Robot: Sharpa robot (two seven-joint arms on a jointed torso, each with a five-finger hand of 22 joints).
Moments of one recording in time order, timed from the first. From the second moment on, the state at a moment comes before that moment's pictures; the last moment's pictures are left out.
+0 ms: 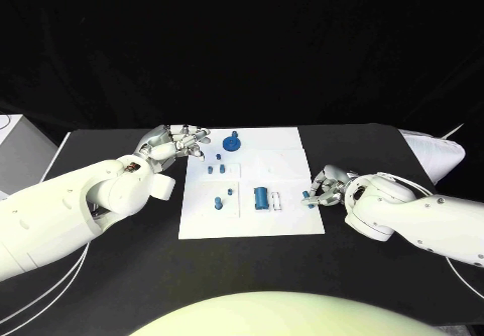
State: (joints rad) left arm 0.86 -0.92 0.30 1.54 -0.25 -0.18 0.24; left_hand 1.38 -0.22 0.45 0.22 0.22 0.91 0.18 0.25 0.31 1.02 0.12 0.40 0.20 0.96 0.05 1.06 0.44 0.17 0.95 0.15 0.79 0.62; right arm 1.10 -0.90 -0.15 1.61 -1.27 -0.36 -0.57; right_hand 1.35 -0.17 0.09 0.28 0.08 1.02 0.06 0.44 0.47 1.47 -0.01 1.50 1.31 1.47 -0.08 1.56 1.31 0.05 1.47 0.03 1.41 1.31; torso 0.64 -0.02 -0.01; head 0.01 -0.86
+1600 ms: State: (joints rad) left arm 0.86 -0.92 0.30 1.54 -0.25 -0.18 0.24; left_hand 1.39 -0.21 0.45 0.22 0.22 0.91 0.18 0.25 0.31 1.02 0.12 0.41 0.20 0.96 0.05 1.06 0.44 0.17 0.95 0.15 0.78 0.61; right arm 1.11 -0.85 -0.15 1.71 -1.14 -0.48 -0.56; right_hand 1.29 -0.21 0.42 0.28 0.38 1.03 0.06 0.42 0.47 1.46 -0.01 1.51 1.31 1.47 -0.08 1.56 1.31 0.05 1.47 0.03 1.42 1.31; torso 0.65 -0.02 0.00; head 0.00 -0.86
